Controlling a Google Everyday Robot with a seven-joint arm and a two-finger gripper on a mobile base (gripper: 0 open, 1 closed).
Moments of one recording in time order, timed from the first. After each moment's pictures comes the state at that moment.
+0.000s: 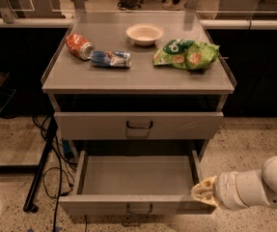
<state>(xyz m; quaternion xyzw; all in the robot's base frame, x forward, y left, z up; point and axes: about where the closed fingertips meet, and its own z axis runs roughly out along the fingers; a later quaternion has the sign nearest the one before) 0.400 -0.195 0.585 -0.64 0.69 0.14 0.30</state>
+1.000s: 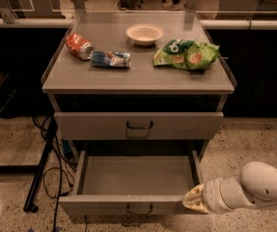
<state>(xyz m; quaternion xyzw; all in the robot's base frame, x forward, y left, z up) 0.402 -0.183 0.513 -0.63 0.71 0.17 0.27</state>
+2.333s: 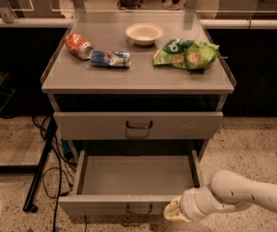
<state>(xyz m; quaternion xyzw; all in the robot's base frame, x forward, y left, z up) 0.394 -0.124 0.423 -0.64 0.69 0.24 0.23</state>
